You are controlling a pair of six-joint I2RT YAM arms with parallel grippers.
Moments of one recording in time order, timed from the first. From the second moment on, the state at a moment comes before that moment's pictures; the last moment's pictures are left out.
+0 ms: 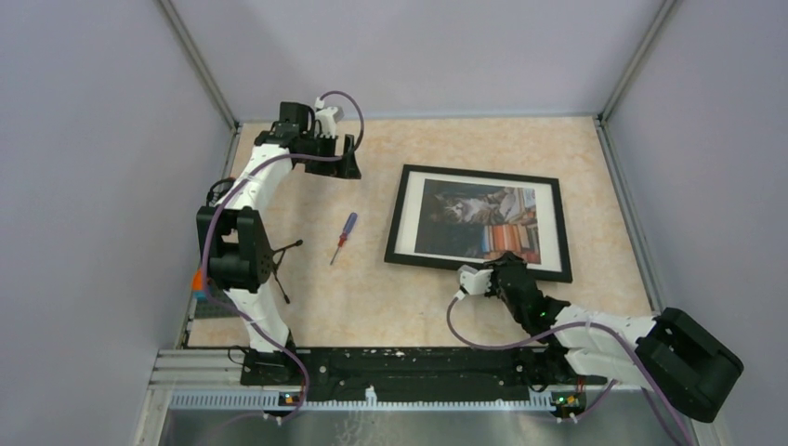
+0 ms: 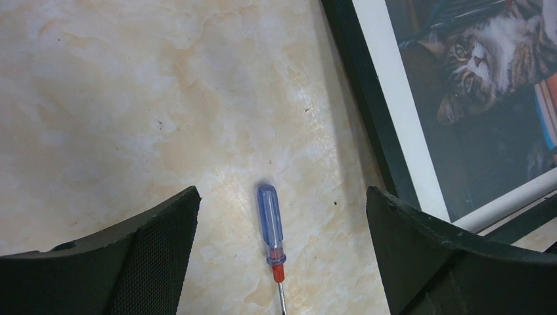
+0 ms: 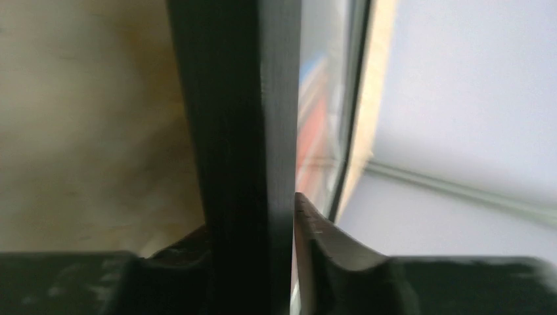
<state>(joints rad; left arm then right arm) -0.10 1.86 1.62 -0.66 0.49 0.06 0.77 1.02 0.08 0.43 0.51 -1.14</state>
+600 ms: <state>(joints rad) -0.10 1.86 1.62 -0.69 0.54 0.10 0.82 0.98 0.43 -0.36 -0.08 -0.94</state>
